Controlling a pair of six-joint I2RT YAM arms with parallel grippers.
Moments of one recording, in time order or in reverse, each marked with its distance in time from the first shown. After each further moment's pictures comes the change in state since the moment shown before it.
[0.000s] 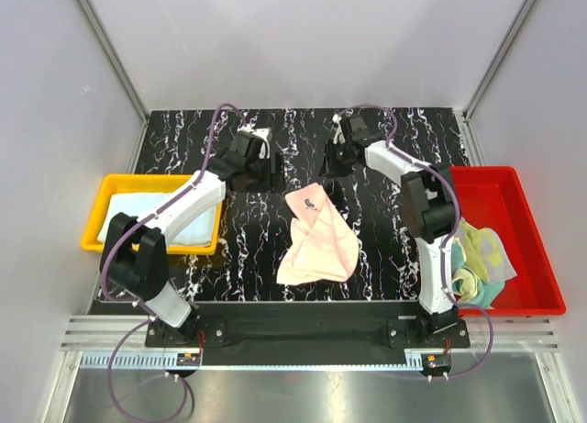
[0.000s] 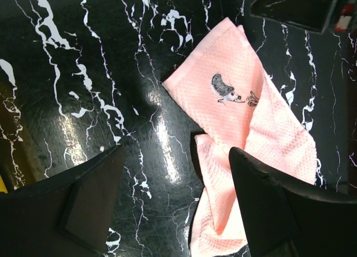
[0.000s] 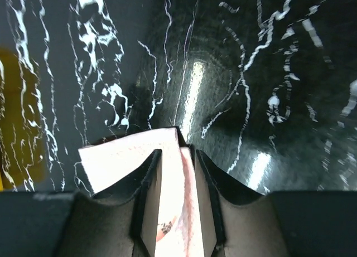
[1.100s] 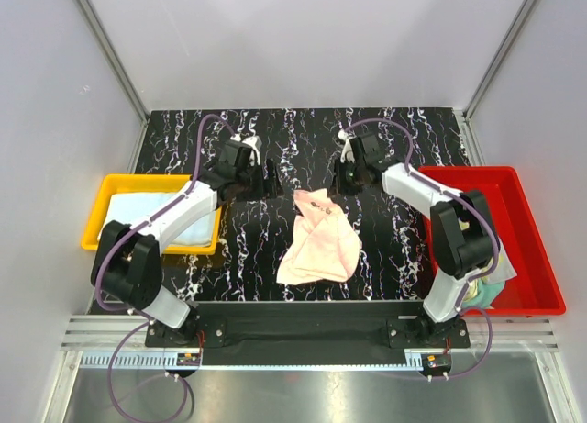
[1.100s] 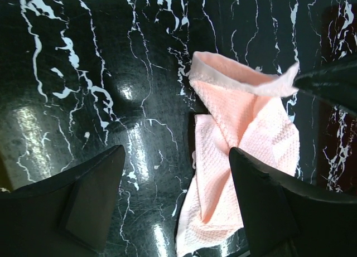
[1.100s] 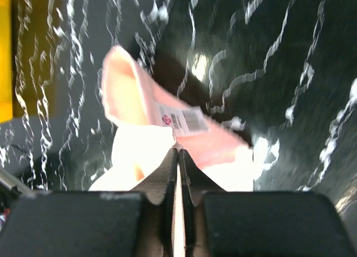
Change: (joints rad) left arm 0.043 -0.075 -0.150 0.098 0.096 -0.088; right arm 0.047 -0.366 -0.391 0.059 -0.034 -0.032
